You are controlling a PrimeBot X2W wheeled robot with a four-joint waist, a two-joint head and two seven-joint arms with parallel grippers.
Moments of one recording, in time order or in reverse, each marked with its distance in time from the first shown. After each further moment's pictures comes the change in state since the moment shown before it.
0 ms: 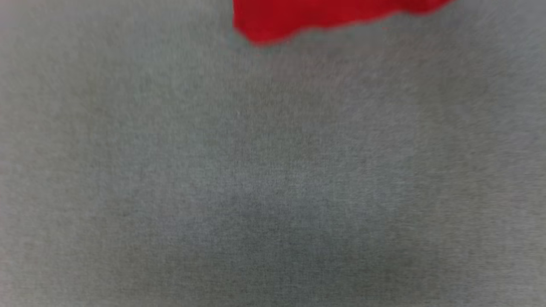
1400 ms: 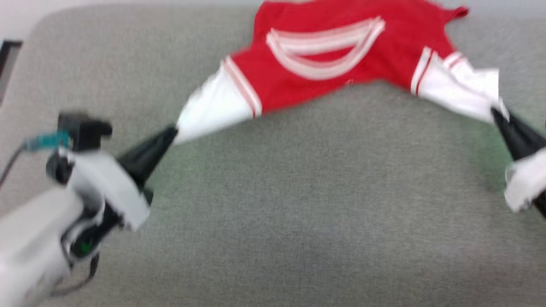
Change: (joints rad) left arm 0.908 0.432 -0.496 -0.506 -0.526 -0.003 -0.319; right arm 1.152 -0.248 0.035 -0.485 0.274 0.000 -0.001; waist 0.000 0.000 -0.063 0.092
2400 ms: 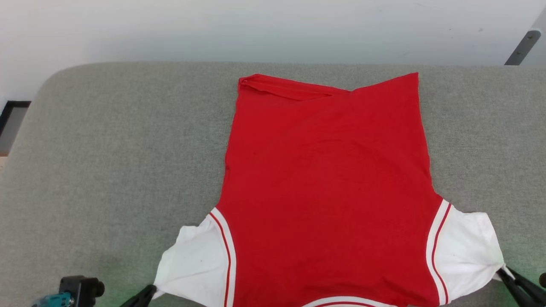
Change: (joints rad) left arm 0.742 0.061 0.229 -0.112 0.044 0.130 -0.024; right arm 0.727 -0.083 -0.235 -0.277 -0.191 0.000 0.056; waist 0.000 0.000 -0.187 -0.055
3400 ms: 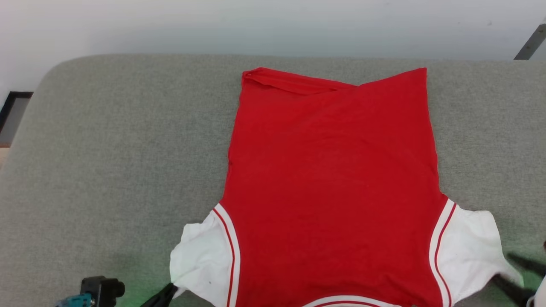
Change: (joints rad) left arm 0.018 -0.093 0.040 0.008 0.048 -0.016 0.000; right arm -0.021 -0.115 0.016 -0.236 0.387 0.000 0.442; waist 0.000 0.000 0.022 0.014
